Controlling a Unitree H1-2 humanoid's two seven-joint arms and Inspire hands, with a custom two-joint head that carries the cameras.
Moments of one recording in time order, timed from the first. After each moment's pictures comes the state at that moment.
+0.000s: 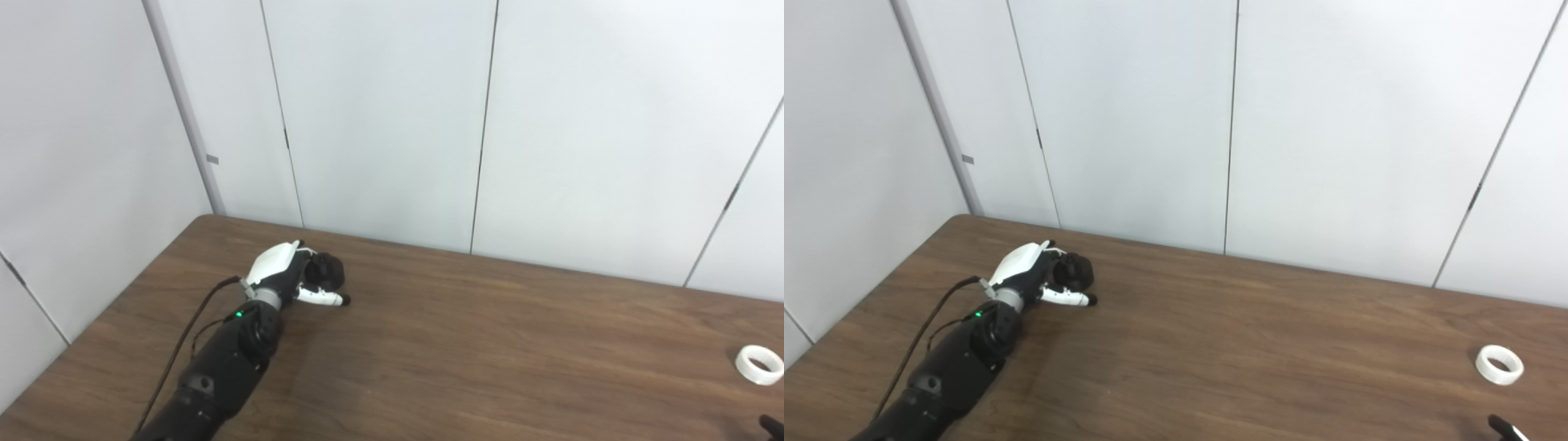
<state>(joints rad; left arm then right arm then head) -0.50 0.51 -0.18 0.48 0.54 0.33 -0.02 0.19 -0.43 -0.17 -0.25 0.15 0.10 0.28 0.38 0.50</state>
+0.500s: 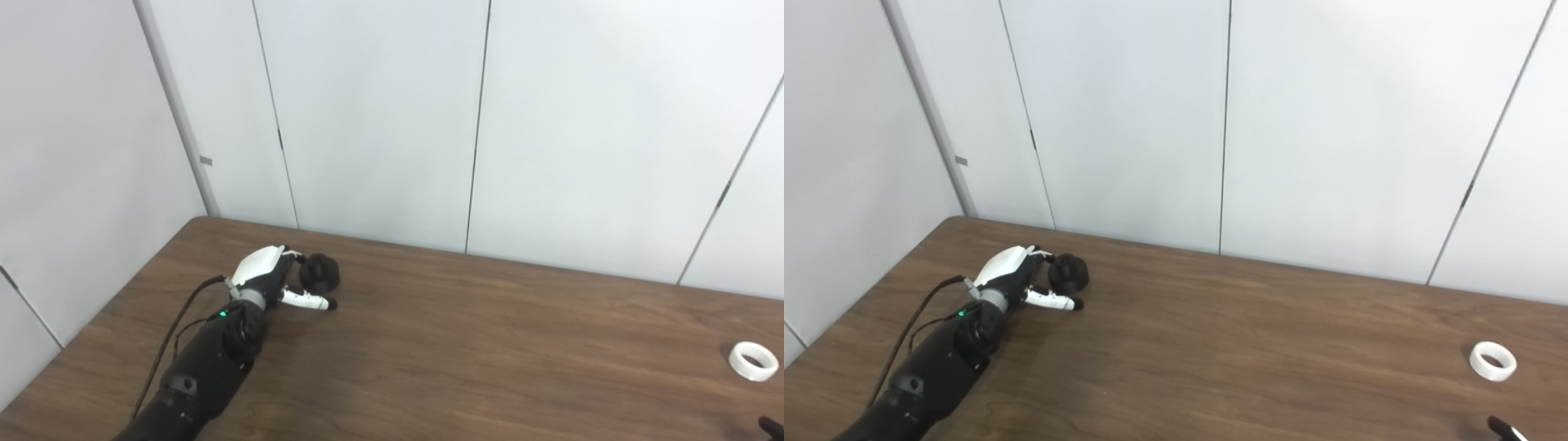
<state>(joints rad) -0.48 0.55 -0.19 0.45 0.54 0.37 -0.06 0.19 -0.45 -0.17 -0.24 0.15 0.09 0.30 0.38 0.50</state>
